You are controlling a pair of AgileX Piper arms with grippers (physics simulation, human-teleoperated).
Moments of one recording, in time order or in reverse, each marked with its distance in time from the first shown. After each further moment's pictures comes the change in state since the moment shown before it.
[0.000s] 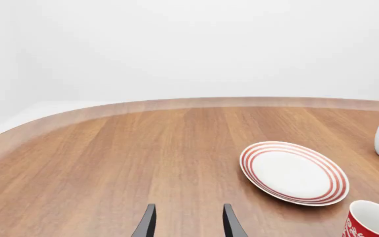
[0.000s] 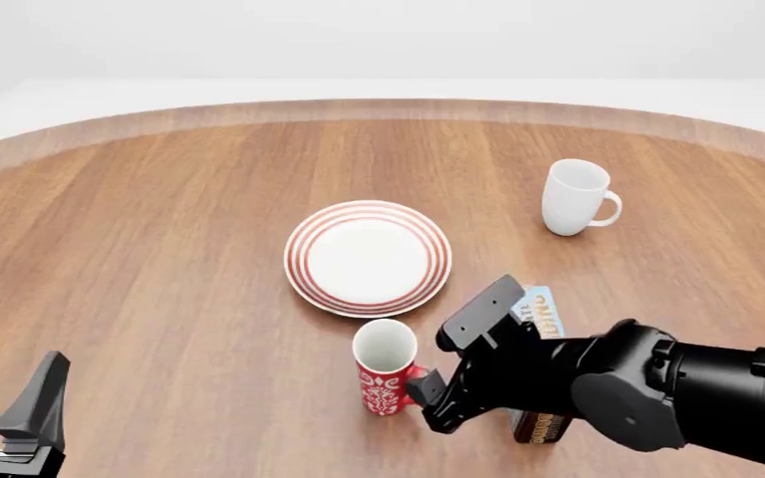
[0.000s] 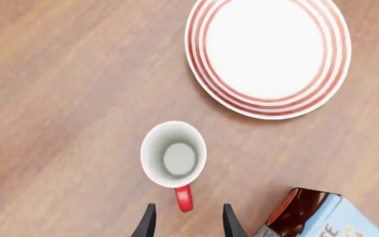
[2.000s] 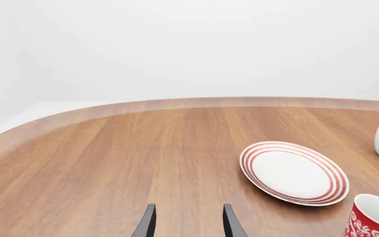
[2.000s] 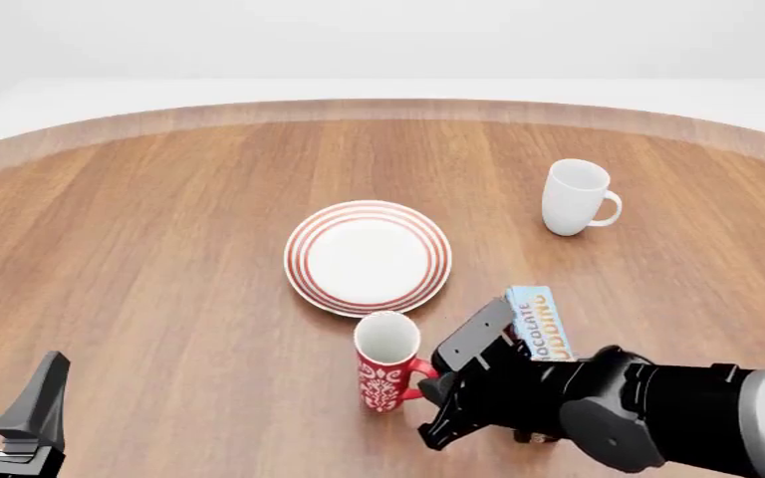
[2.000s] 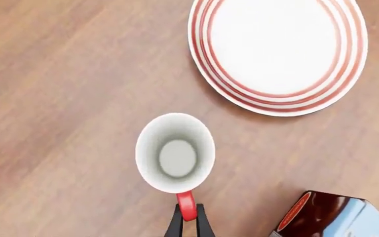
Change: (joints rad) left arm 0.000 0.000 0.000 0.000 0.000; right arm 0.011 0.073 0.070 -0.148 0.008
